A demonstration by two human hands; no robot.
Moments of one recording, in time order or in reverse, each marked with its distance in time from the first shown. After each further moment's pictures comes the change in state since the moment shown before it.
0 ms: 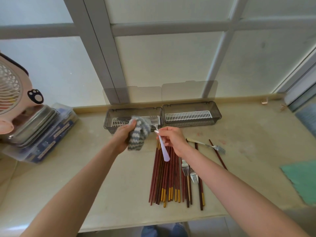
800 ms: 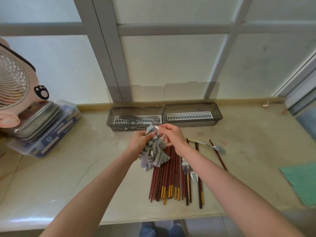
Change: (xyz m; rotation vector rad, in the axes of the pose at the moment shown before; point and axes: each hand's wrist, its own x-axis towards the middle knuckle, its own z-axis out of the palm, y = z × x) left_hand -0.020 -0.029 0.042 0.263 0.087 0.165; right_hand -0.005 0.003 0.006 -0.189 0.064 -0.089
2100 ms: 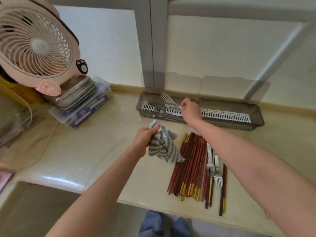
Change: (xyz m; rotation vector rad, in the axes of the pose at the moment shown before) left_hand -0.012 -0.029 -0.058 -0.329 0.164 -0.193; right_hand 0.120 0.000 0.041 -1.026 0.202 -0.377
